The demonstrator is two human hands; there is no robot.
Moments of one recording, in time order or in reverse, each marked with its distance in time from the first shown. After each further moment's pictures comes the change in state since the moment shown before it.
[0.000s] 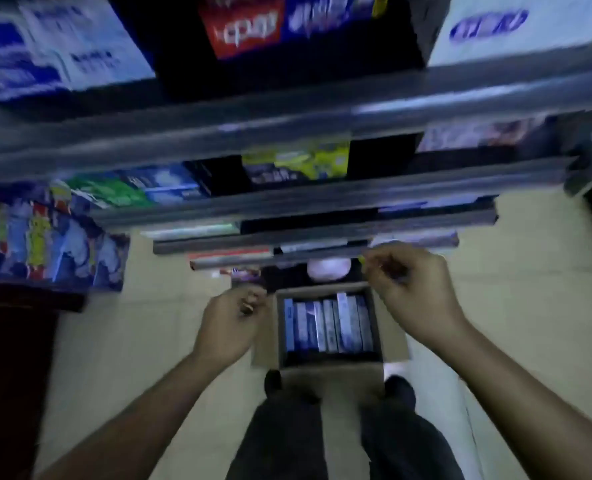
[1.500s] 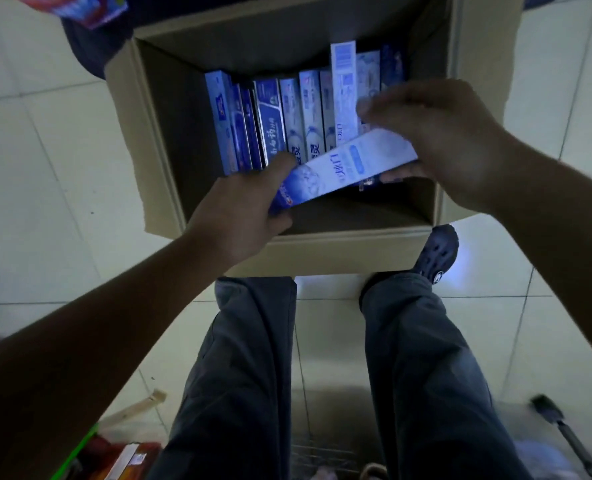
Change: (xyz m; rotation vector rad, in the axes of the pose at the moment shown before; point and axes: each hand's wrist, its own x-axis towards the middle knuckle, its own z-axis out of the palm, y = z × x) left_hand 0.086 -0.319 0.349 0.653 -0.462 0.156; right_hand -0.013 0.458 0.238 0.338 -0.421 0.879
